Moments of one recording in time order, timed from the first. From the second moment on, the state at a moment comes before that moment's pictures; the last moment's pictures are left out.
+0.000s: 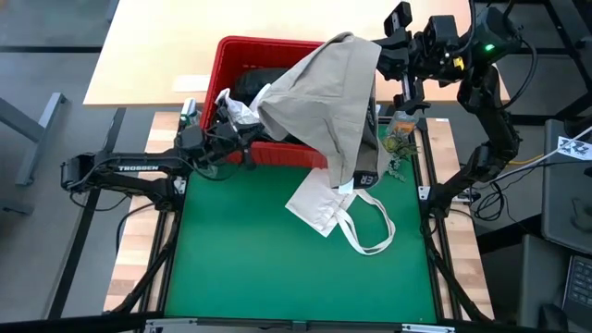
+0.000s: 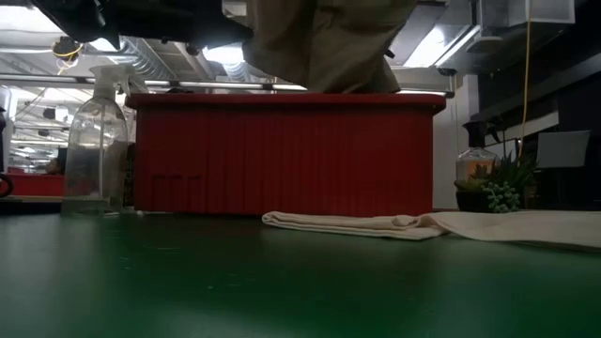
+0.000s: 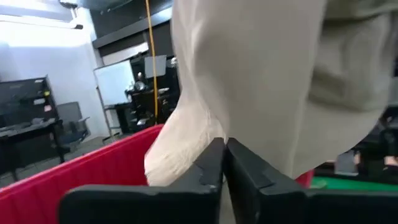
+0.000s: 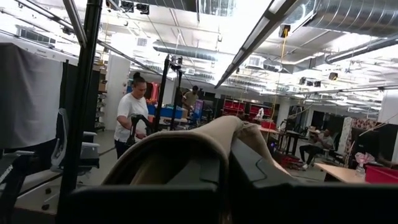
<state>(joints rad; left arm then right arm) 0.31 1.02 0.54 0.67 -0.21 0.21 -0.46 1.57 2.35 -0.37 -0.52 0.00</state>
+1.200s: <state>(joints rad) -0.46 0.66 0.75 0.43 -0.27 0.20 0.30 1.48 2.35 -0.57 -0.24 0.00</state>
